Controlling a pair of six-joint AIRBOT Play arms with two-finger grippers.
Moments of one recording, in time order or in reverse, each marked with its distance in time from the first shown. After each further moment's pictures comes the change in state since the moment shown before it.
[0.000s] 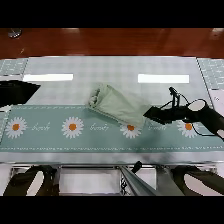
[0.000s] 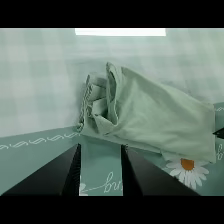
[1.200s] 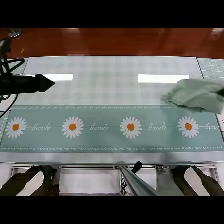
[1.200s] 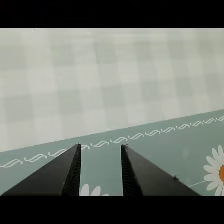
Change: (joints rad) left arm -0.046 -0.393 -0.002 -0.005 0.182 0.119; right arm -0.623 0.295 0.576 -0.516 0.586 0.249
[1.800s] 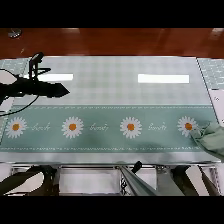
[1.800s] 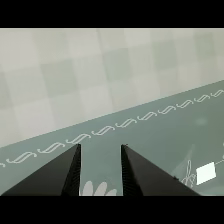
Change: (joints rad) left arm -0.069 -0.220 0.000 -0.005 0.021 0.075; right arm -0.435 0.040 0.016 -0.472 0.395 -0.005
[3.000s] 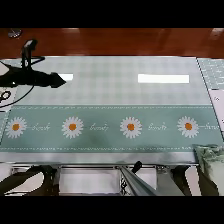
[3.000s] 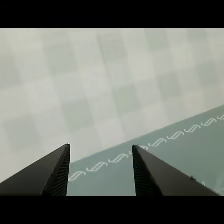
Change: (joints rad) left arm -0.014 -0.014 0.167 0.080 0.002 0.001; right arm 0.187 0.144 -0.273 -0.299 -0.447 -0.094
